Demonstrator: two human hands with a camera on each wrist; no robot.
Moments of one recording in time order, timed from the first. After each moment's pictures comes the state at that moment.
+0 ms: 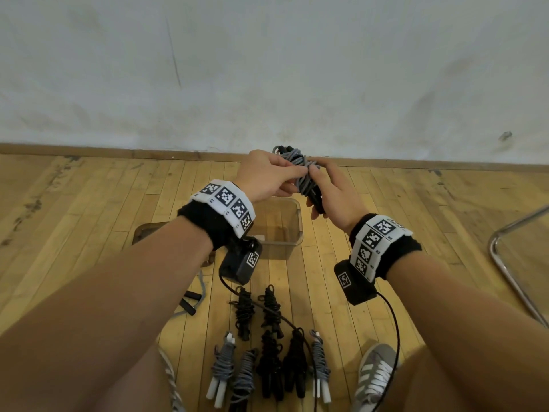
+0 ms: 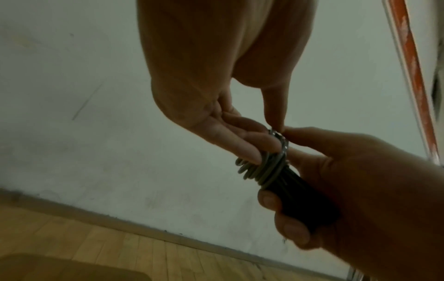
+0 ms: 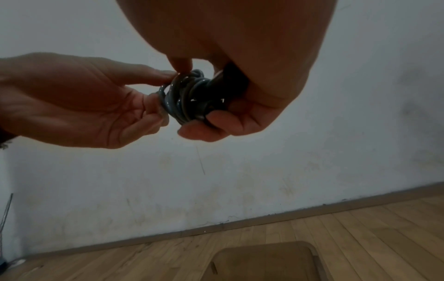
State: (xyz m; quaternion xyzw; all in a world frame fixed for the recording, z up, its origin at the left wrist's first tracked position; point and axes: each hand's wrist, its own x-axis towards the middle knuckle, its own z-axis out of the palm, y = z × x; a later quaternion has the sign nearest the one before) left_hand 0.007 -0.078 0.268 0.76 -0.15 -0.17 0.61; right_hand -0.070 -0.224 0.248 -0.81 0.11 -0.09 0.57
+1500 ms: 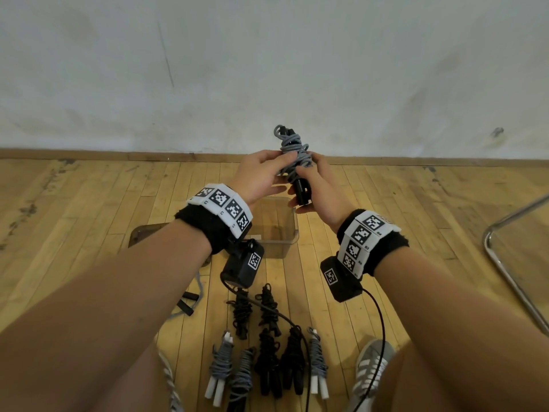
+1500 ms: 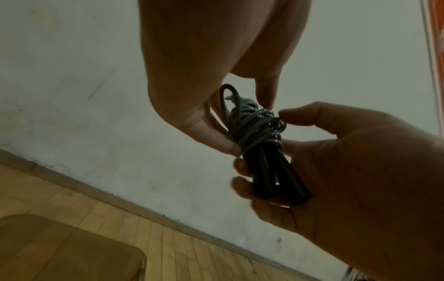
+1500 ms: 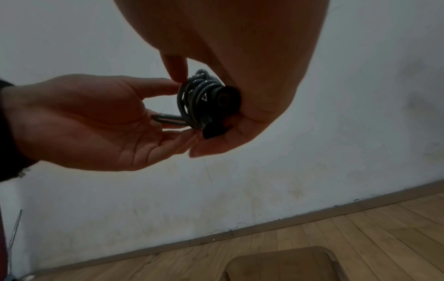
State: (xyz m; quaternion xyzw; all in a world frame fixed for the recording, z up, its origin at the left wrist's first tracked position) left_hand 0.005 -0.086 0.258 0.67 -0.10 -0.20 0.71; right_hand -0.068 -0.213 0.254 -0.76 0.12 -0.07 0.64
